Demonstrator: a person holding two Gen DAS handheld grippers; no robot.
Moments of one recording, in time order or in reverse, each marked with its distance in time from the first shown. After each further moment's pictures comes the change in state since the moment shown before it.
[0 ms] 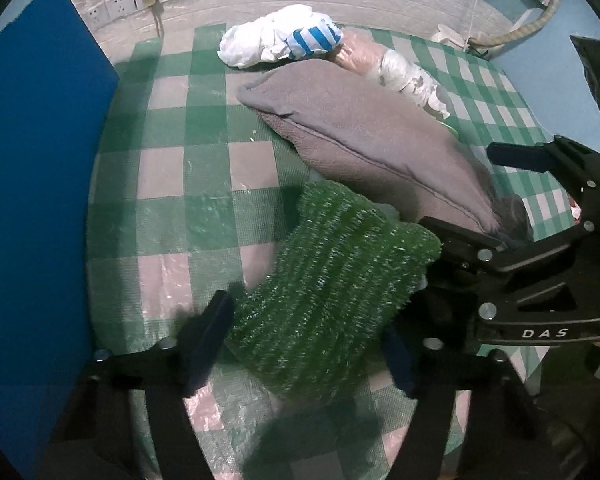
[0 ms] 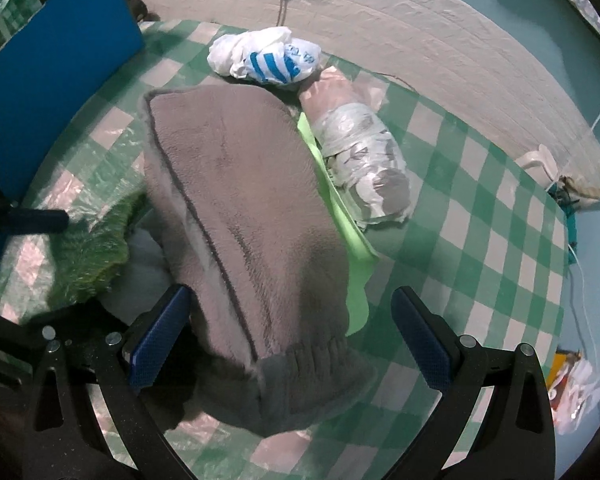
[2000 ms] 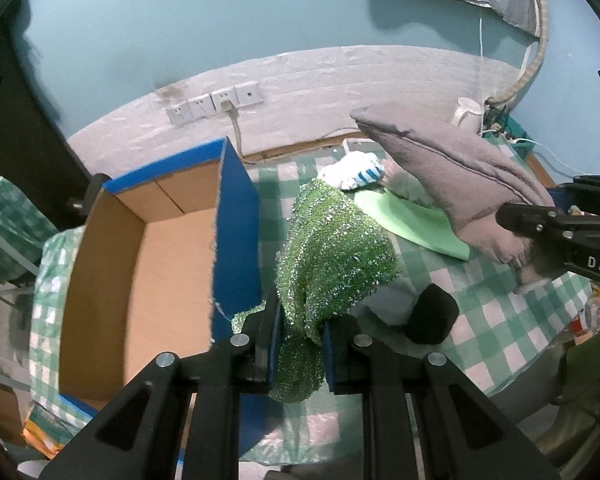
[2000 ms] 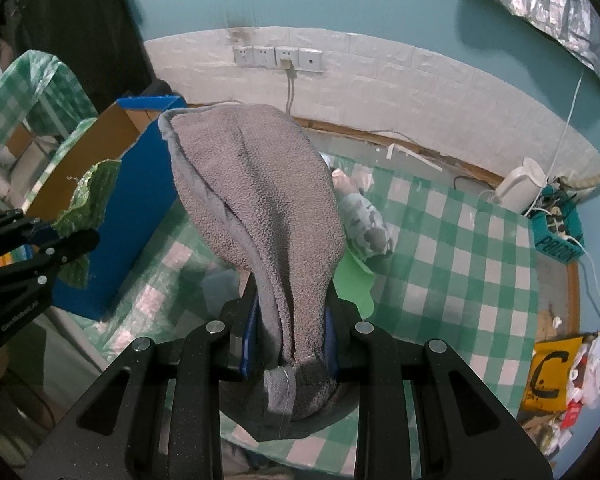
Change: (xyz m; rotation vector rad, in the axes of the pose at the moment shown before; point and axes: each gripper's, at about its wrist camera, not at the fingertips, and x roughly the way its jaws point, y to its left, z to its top) left arm -0.153 0.016 -0.035 0.040 -0.327 0.247; right arm -0.142 0.013 -0.016 0.111 -0.228 0.097
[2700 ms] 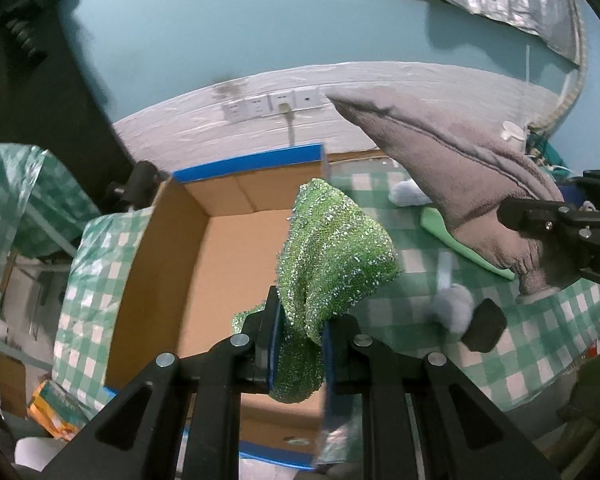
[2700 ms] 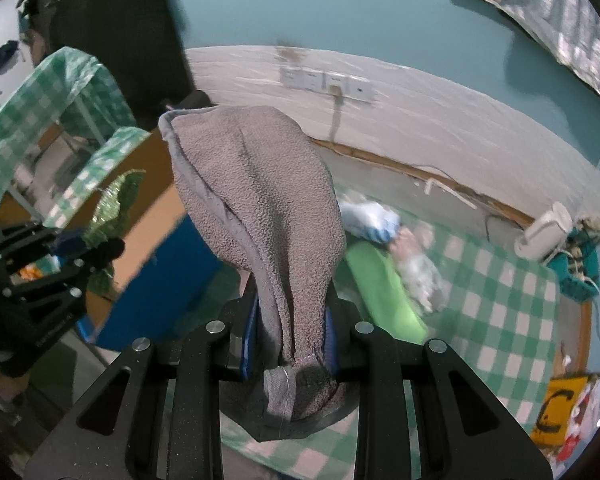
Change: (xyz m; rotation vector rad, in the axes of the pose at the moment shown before) left arm -0.013 0.064 -0.004 -0.101 -0.023 0.114; right arm 0.003 0.067 0.048 -0.092 -0.049 0.088
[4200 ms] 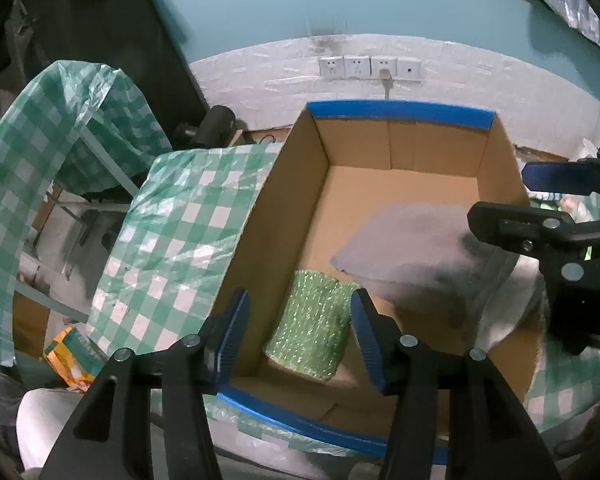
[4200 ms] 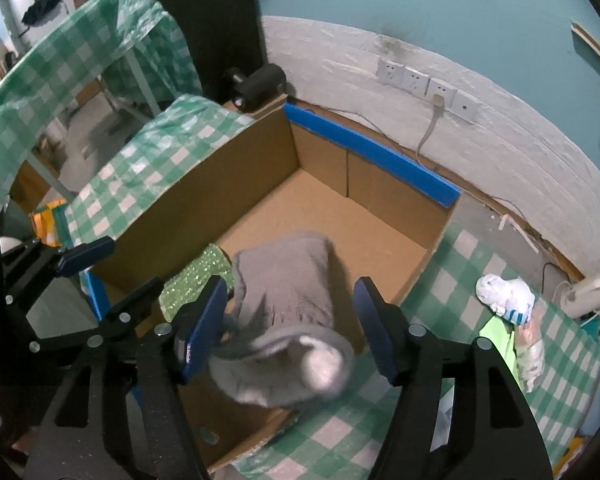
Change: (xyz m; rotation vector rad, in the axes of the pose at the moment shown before) left arm 0.038 0.113 -0.028 -0.164 0.113 0.184; right arm 0.094 0.141 0.067 -0.144 0.079 0.106
